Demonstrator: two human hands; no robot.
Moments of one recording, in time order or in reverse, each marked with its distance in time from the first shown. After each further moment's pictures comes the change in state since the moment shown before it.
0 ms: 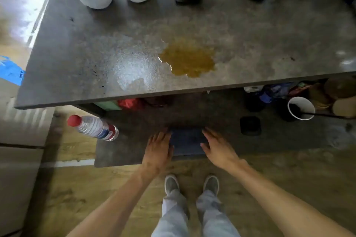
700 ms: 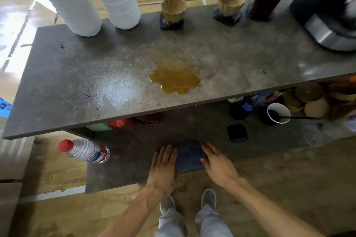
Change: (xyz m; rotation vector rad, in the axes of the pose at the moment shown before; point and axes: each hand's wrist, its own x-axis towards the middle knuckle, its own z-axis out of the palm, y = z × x) left_hand -0.014 0.033 0.006 0.089 -0.118 0.124; right_hand -0.035 0.004 -0.002 -0.033 0.080 0.113
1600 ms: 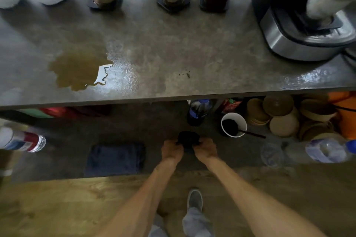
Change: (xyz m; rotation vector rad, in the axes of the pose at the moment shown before) left_hand 0.173 0.226 0.039 -0.930 -0.075 -0.824; right_hand 0.082 0.181 -0.055 0.476 -0.066 0.403
